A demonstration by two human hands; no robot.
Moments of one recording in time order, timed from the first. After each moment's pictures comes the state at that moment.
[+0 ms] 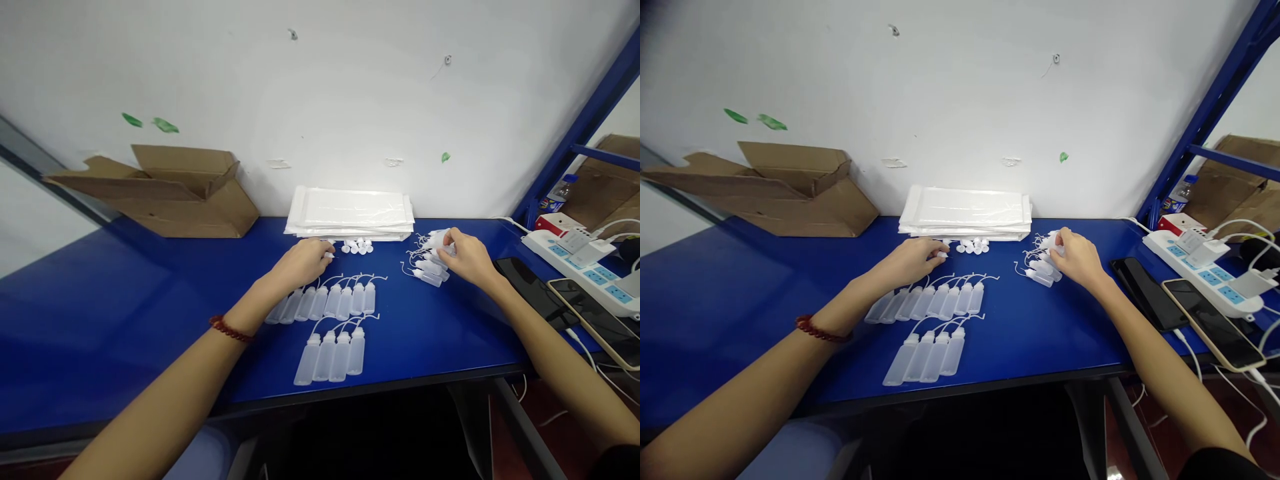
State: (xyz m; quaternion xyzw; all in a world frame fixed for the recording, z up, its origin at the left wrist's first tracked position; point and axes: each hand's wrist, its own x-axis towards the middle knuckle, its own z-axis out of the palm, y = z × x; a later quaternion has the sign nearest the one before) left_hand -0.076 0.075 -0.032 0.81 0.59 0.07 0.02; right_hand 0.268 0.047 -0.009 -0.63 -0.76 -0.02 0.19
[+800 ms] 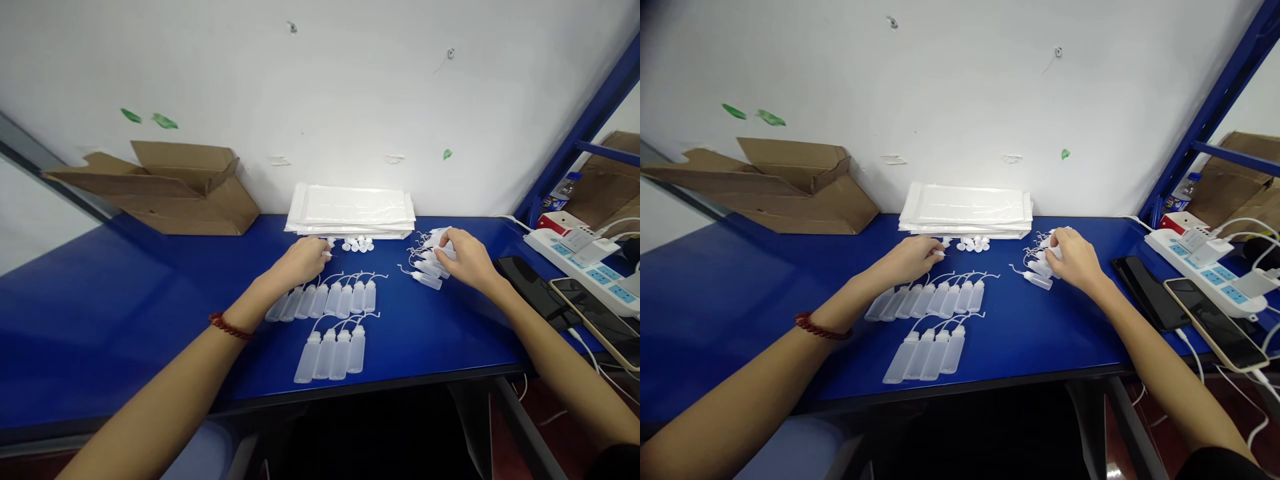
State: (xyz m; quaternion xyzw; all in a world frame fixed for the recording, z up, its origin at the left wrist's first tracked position) left_hand -0.076 0.077 -0.033 0.78 0.62 0.06 0.03; right_hand 0.261 0.038 -0.008 -0.57 -0.79 -0.04 0.23
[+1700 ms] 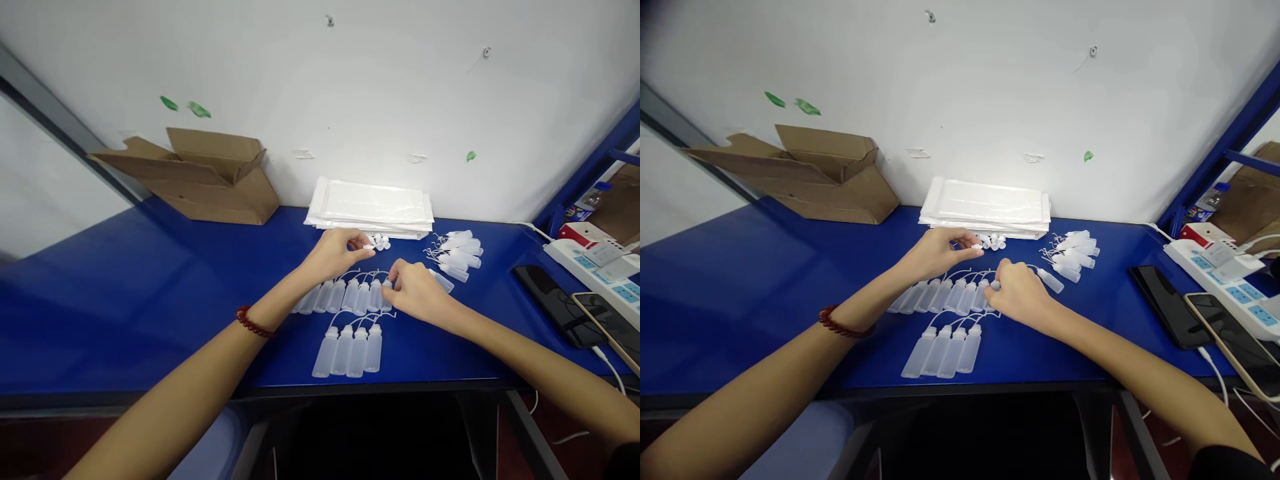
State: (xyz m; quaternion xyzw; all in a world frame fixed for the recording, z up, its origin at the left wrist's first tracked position) left_hand -0.046 0.048 -0.010 0.74 0.55 0.32 0.21; right_hand 0.144 -0.002 -0.002 -0.55 -0.80 0.22 0.11
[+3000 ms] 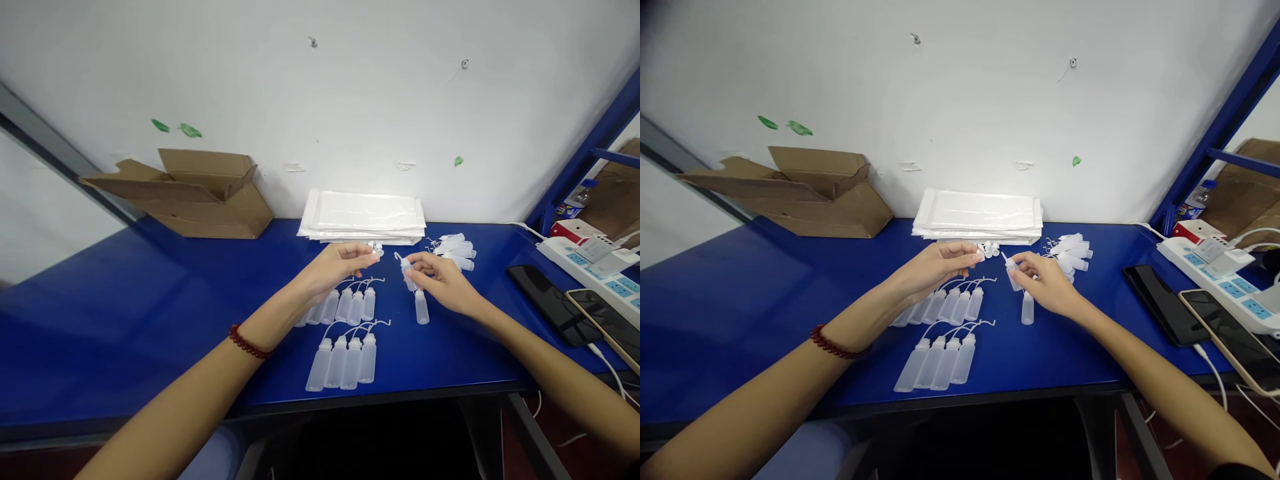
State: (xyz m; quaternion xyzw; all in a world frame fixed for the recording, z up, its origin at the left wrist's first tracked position) left_hand -0.027 0.031 -0.001 0.58 0.48 0.39 0.52; right_hand 0.199 0.014 -0.007 -0.44 -0.76 0.35 0.32
